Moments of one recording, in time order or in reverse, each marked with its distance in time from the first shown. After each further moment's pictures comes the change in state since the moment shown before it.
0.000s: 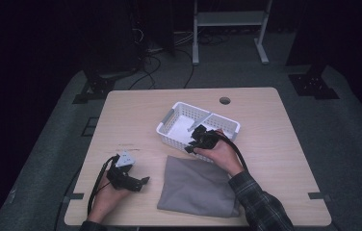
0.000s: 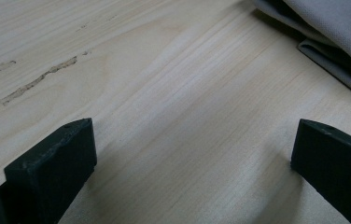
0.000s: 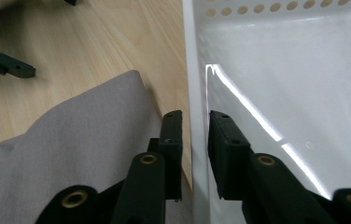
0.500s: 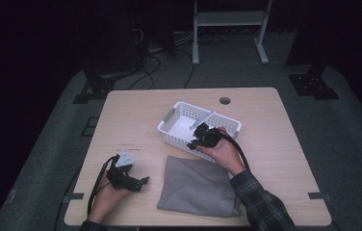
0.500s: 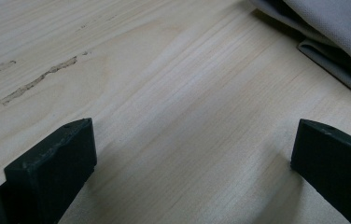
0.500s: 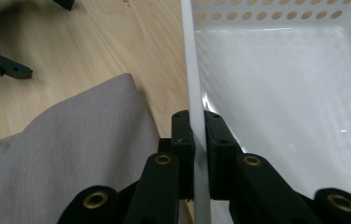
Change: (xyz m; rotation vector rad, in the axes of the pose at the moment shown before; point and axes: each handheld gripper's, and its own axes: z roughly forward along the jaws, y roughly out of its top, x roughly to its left) left arm 0.000 0.000 0.000 -0.003 0.000 -0.003; right arm -0.002 0.002 -0.013 -0.014 -0.033 -0.013
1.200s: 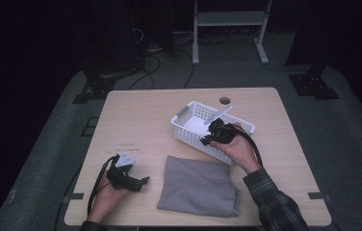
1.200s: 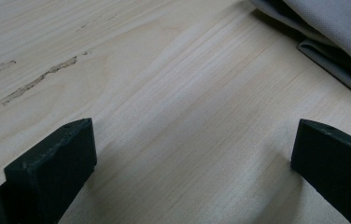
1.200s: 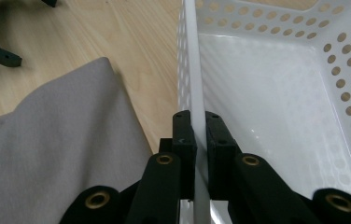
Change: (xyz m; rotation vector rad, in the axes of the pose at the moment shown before) left arm 0.000 0.000 0.000 0.002 0.000 0.003; right arm -0.019 -0.016 -0.040 -0.009 -0.050 0.012
